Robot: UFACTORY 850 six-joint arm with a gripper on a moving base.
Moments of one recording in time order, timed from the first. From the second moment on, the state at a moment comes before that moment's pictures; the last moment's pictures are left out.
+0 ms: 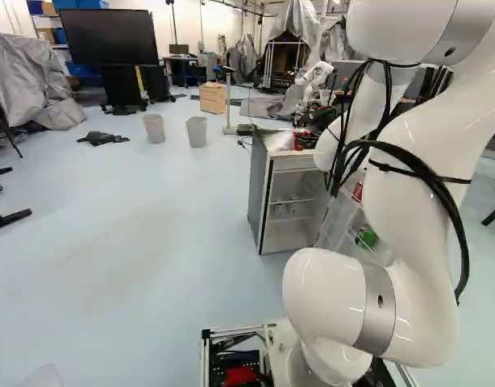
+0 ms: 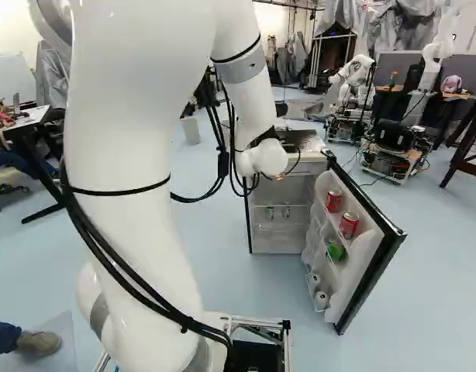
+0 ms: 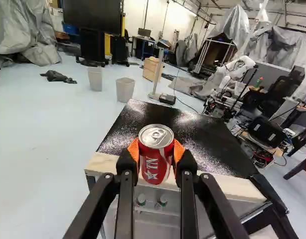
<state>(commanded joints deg) -27.4 -17.3 -45.2 -38.4 54.2 4.8</state>
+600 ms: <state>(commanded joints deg) -26.2 -21.3 -50.0 -38.4 50.8 4.8</state>
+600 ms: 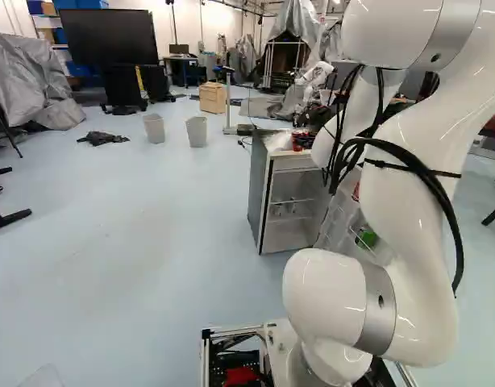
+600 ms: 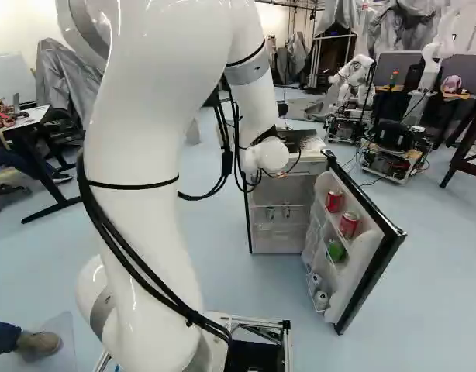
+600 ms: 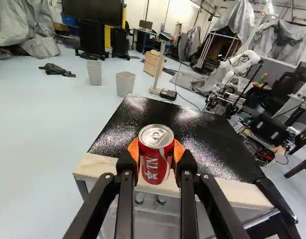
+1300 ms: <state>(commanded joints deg) -25.8 -22.9 -52.0 -38.4 50.6 8.9</state>
